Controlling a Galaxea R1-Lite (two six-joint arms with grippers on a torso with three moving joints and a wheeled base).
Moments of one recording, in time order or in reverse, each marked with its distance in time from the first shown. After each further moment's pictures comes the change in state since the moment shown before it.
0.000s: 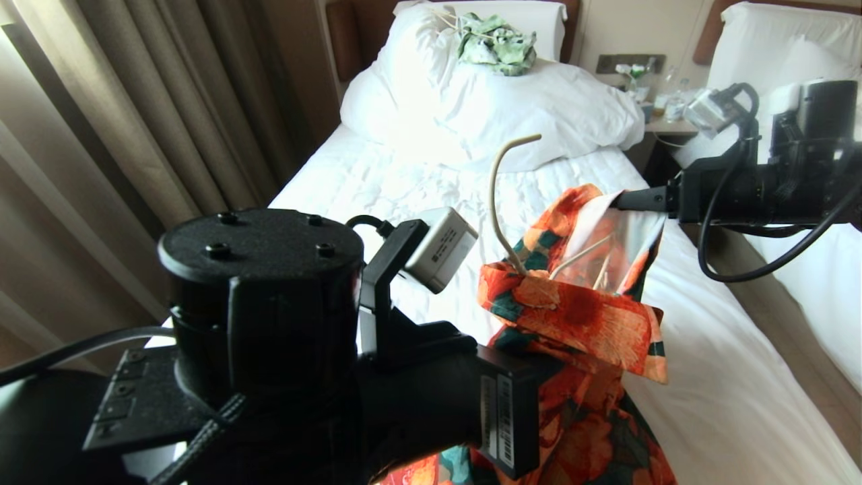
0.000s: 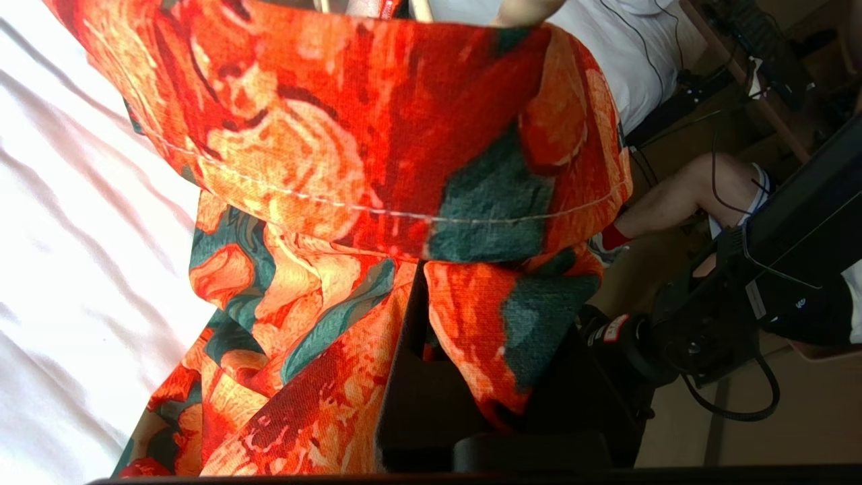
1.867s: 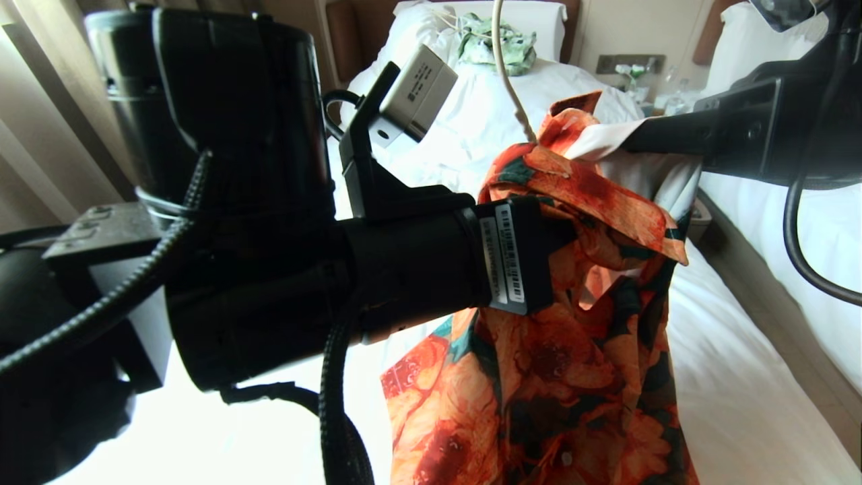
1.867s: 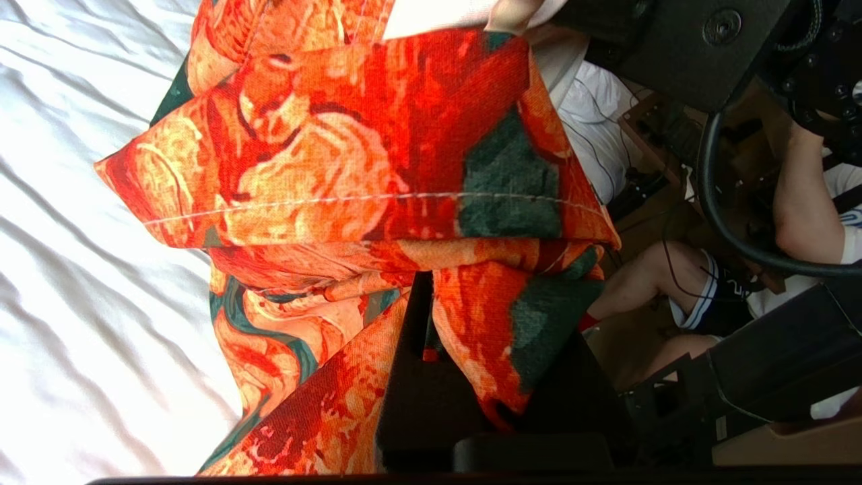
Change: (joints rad) left arm 0.083 0.026 -0.250 0.048 -0.072 0.006; right arm 0.240 -0.245 0.004 0.008 -0.004 0.041
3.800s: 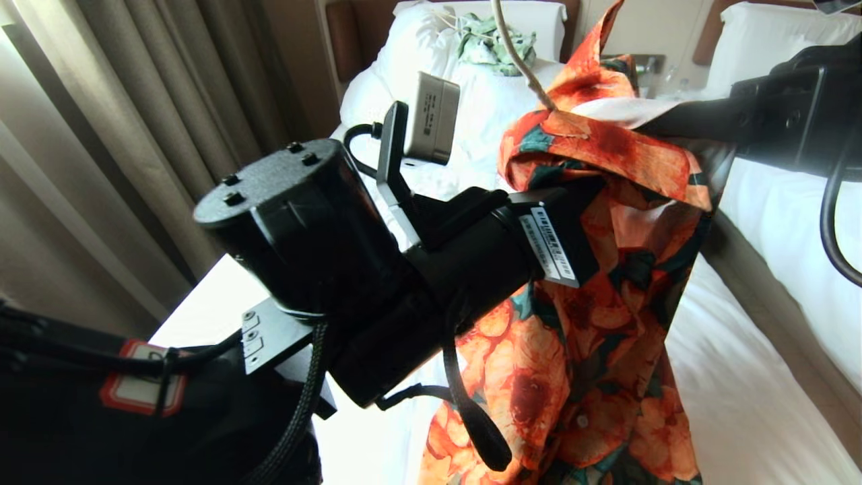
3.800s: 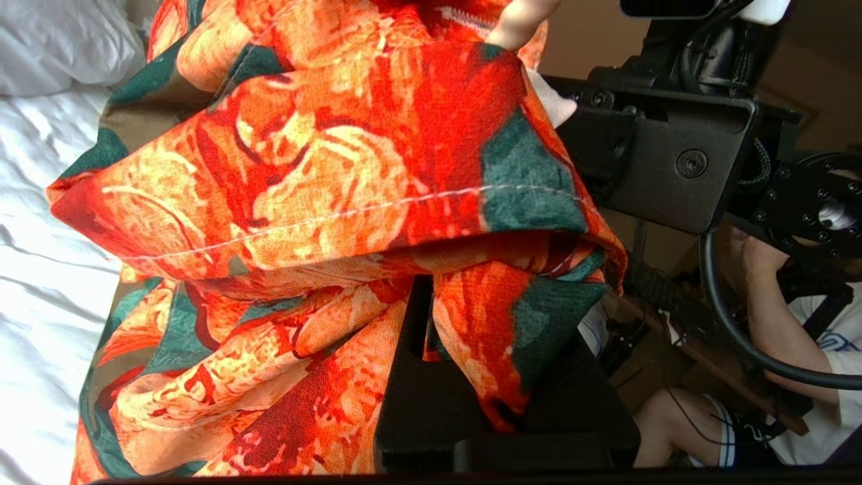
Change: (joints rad) left arm 0.006 0.199 0.149 -0.751 0.032 0.039; right arm -0.054 -0.039 0.011 0.000 -0.003 -0.050
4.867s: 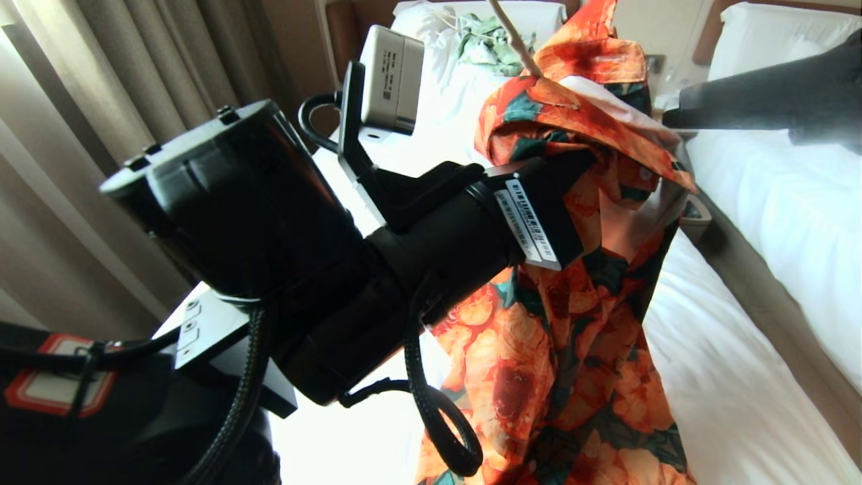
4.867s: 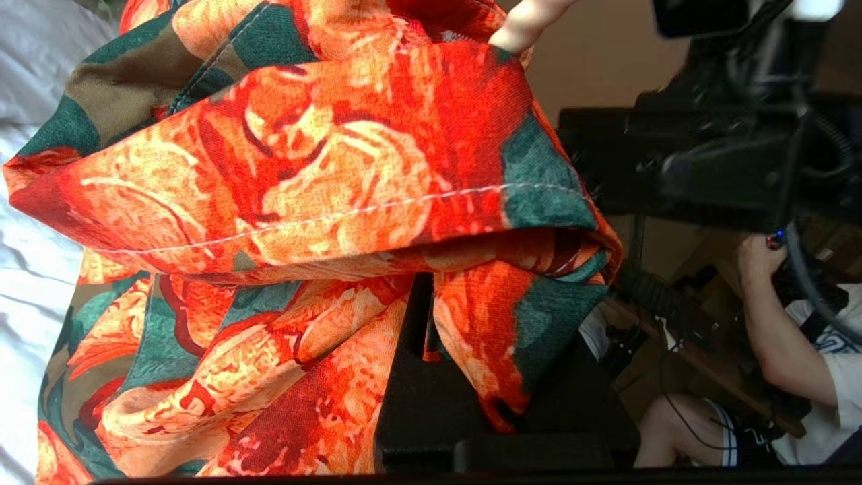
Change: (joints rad) left arm -0.001 -0.062 0.008 0.039 -0.001 0.021; right arm 0.037 -0.068 -0.206 0.428 -0.156 -0.003
